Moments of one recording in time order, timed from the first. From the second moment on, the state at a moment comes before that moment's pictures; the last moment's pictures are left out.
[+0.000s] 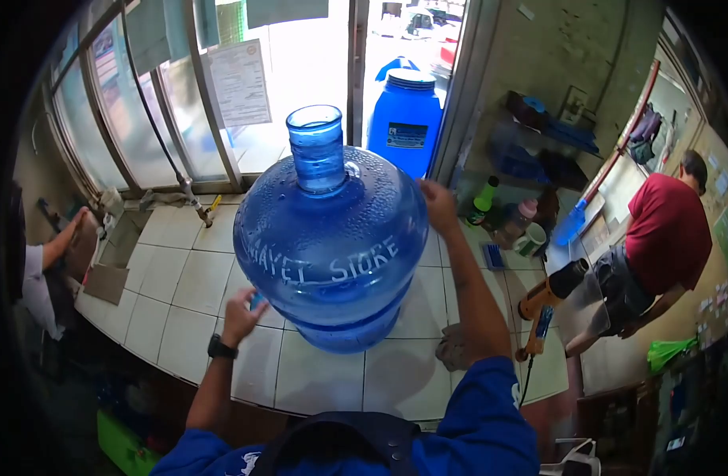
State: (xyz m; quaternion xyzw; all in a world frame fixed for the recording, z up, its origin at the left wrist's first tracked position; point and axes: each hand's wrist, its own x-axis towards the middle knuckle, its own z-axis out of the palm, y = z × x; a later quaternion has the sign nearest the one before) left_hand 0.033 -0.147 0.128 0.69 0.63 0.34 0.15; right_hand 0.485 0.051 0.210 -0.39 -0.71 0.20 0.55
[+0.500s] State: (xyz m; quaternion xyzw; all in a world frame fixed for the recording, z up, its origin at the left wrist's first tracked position) left_hand 0.188 -0.090 0.421 0.71 0.22 0.65 0.14; right_hand 0.359 -0.073 0.432 -0.25 -0.72 0.23 0.60
